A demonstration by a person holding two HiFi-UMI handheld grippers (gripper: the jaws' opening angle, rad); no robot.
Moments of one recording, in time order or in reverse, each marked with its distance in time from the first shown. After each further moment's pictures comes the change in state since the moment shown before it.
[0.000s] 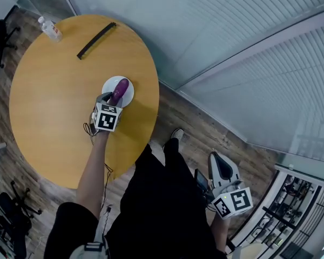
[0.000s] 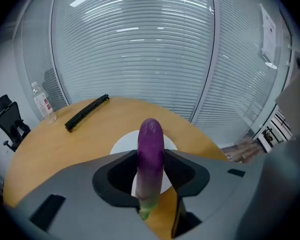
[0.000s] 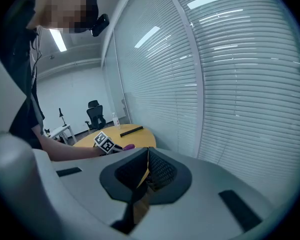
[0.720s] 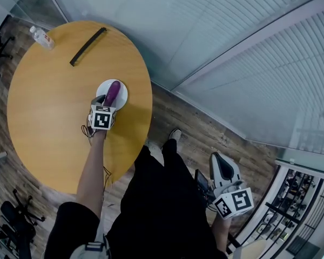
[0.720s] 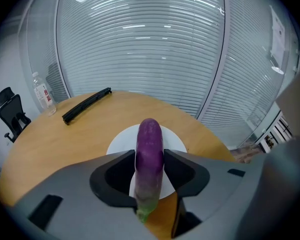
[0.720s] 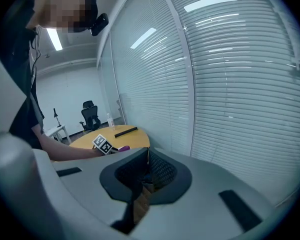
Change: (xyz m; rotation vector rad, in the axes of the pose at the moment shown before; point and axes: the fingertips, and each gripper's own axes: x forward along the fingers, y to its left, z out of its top) left arm 0.026 0.006 -0.004 -0.065 0.021 0.013; right arm -0.013 -0.024 0.001 0.012 -0.014 -0.057
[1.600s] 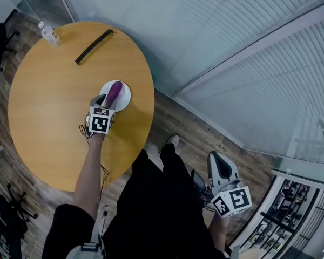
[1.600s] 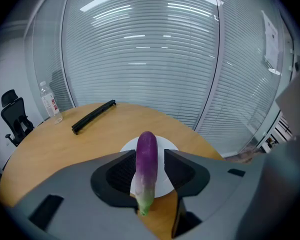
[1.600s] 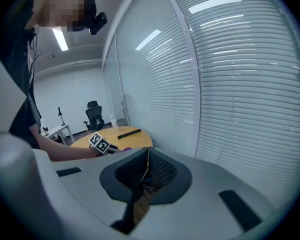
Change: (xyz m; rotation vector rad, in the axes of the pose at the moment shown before) left arm -0.031 0.004 0.019 0.004 -0.101 0.013; right arm 0.011 0.001 0.010 -0.036 -0.020 0.043
